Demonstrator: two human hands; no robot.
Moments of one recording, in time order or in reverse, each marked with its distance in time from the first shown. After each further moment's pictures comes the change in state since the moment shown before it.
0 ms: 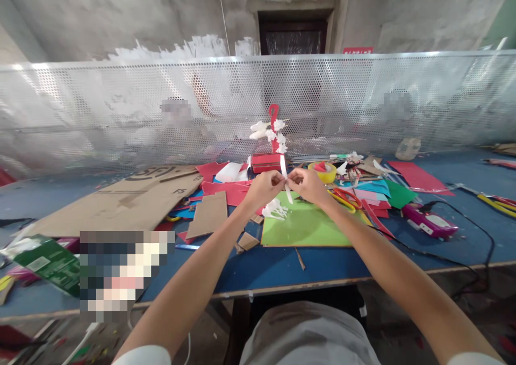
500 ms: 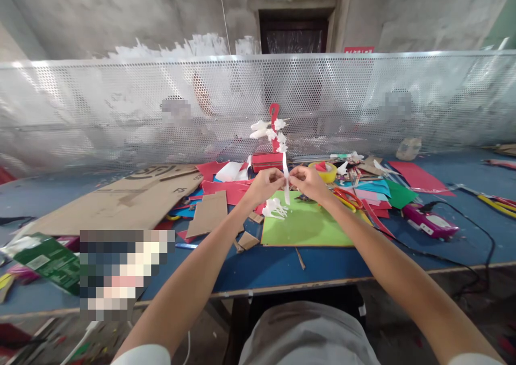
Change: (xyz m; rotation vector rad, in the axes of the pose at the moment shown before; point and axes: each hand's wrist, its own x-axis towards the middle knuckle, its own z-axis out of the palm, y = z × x) left_hand 0.004 0.005 -0.002 -0.284 -0.040 -0.065; right_hand 0.003 0.005 0.000 0.279 -0.046 0.109
